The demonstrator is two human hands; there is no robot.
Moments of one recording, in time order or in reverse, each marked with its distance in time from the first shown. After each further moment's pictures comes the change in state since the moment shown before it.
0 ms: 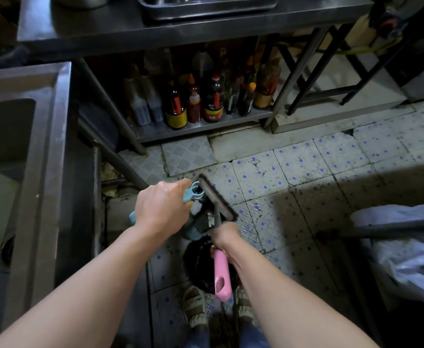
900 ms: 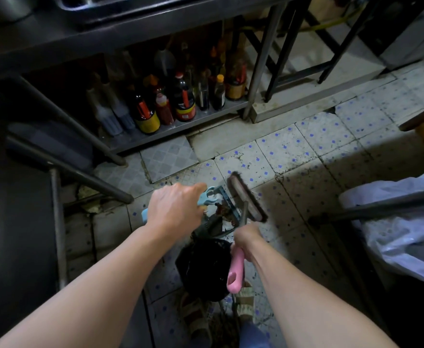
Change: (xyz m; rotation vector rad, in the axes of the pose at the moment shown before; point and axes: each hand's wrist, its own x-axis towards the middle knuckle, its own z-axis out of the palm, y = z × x) left_hand 0.039 0.100 0.026 0.129 -0.056 0.236; right_hand 0.056 0.042 -0.105 0.215 0.088 0.145
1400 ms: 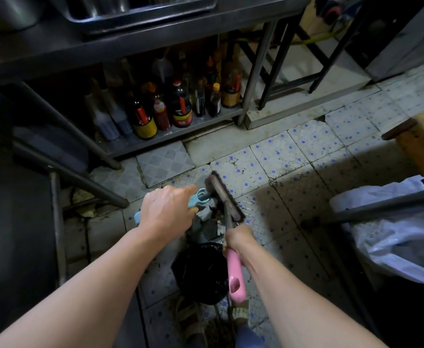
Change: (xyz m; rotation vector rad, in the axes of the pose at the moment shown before) left_hand -0.009 -0.018 -0.013 -0.040 -0.023 -0.033; right_hand -0.023 -0.008 0.018 -0.034 0.085 -0.040
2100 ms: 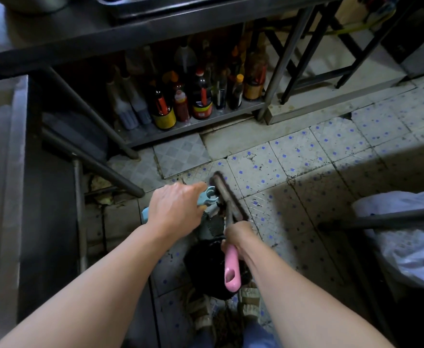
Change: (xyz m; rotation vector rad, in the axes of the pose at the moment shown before) left_hand 0.001 -0.035 0.014 0.007 0.017 -0.021; right_hand 0.008 -0.008 0.054 0.125 -0.119 0.023
